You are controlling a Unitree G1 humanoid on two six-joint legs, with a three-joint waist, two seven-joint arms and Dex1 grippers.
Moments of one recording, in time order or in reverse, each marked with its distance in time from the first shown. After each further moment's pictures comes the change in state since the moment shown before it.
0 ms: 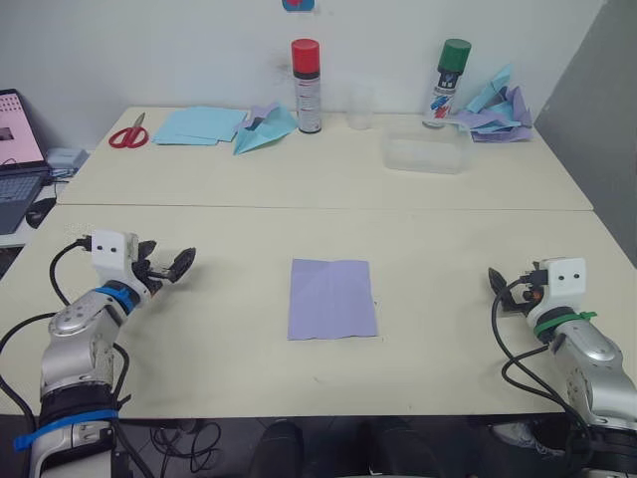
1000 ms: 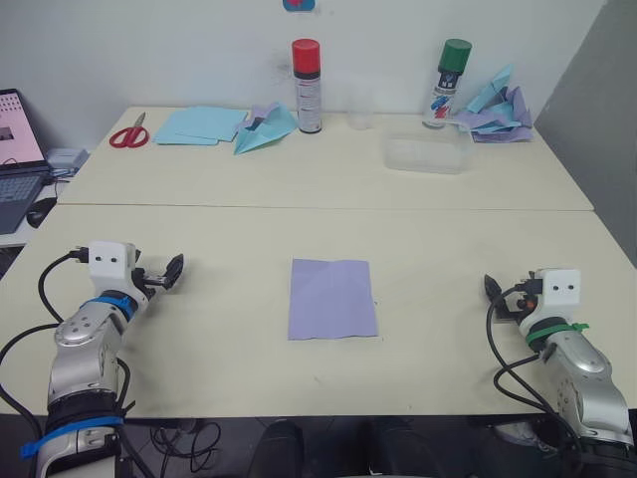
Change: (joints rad) left arm 0.019 -0.036 0.017 0.105 0.096 -0.139 0.194; right arm 0.045 0.070 -0.001 -0.027 -0.002 -0.023 -0.058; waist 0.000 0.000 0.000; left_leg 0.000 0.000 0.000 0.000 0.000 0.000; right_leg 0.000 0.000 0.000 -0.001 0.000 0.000
